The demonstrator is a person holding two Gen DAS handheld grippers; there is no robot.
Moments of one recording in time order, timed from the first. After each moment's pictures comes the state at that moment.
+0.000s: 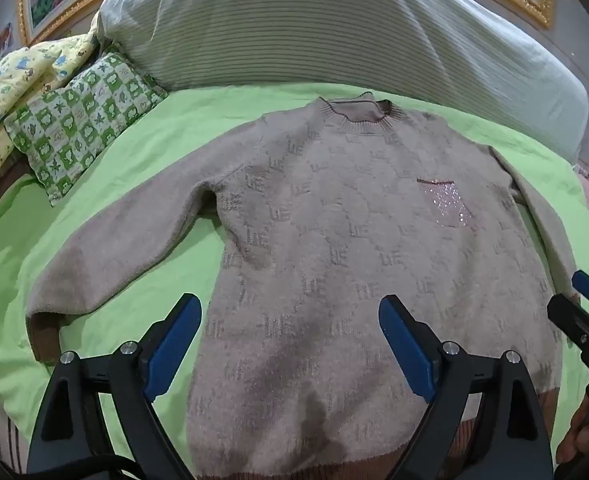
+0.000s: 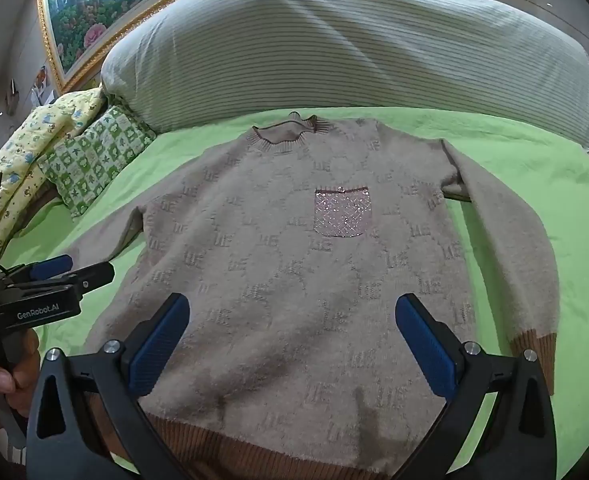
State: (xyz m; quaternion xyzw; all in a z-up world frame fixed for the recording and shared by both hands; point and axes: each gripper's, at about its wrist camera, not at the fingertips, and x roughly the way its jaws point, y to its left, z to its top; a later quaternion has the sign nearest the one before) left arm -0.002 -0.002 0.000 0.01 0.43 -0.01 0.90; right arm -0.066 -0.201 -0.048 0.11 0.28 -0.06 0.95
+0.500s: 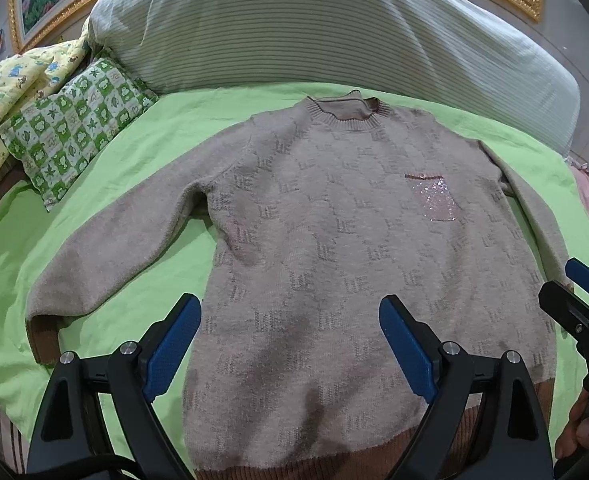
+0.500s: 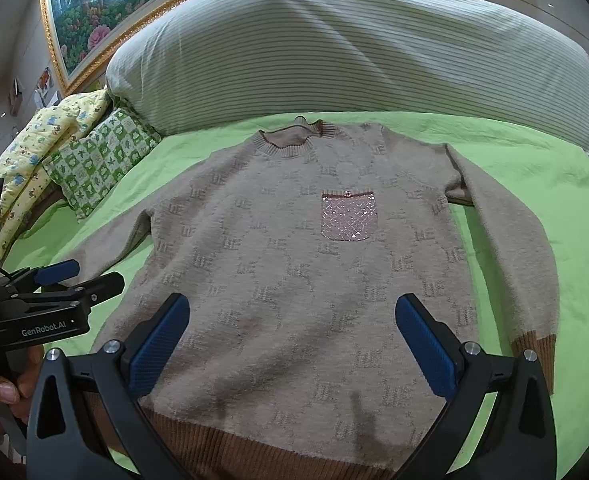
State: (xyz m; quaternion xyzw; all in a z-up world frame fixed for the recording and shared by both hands) left arm -0.007 -0.004 0.002 0.01 0.43 -0.02 0.90; right arm -0.068 -0.194 -0.042 0.11 0.28 -0.06 0.95
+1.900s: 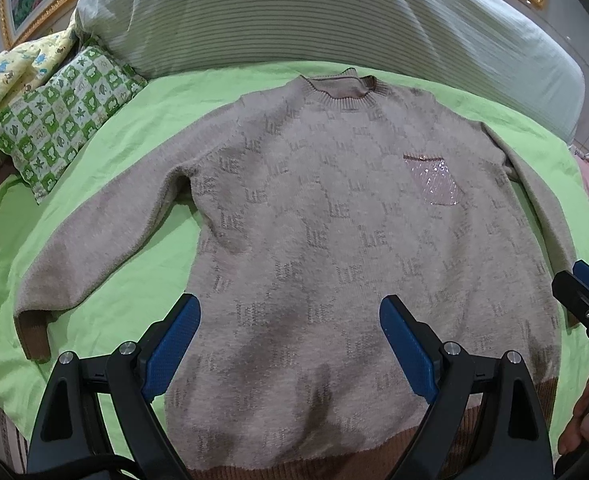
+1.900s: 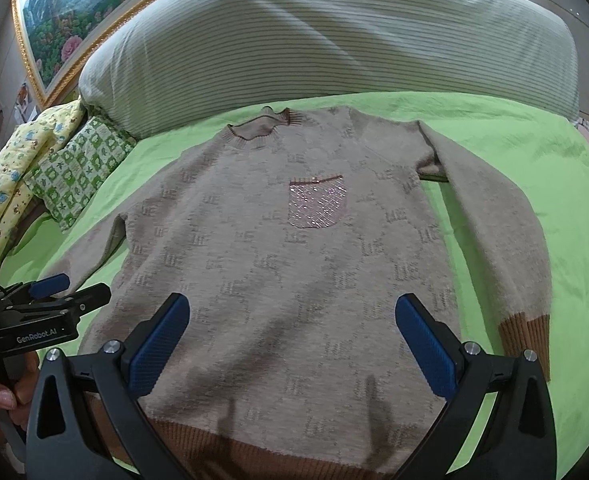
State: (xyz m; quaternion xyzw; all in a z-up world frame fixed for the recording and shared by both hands) left arm 0.006 -0.017 -0.012 0.01 0.45 -0.03 0.89; right arm -0.069 -0.234 -0.058 0.15 0.29 -0.08 0.94
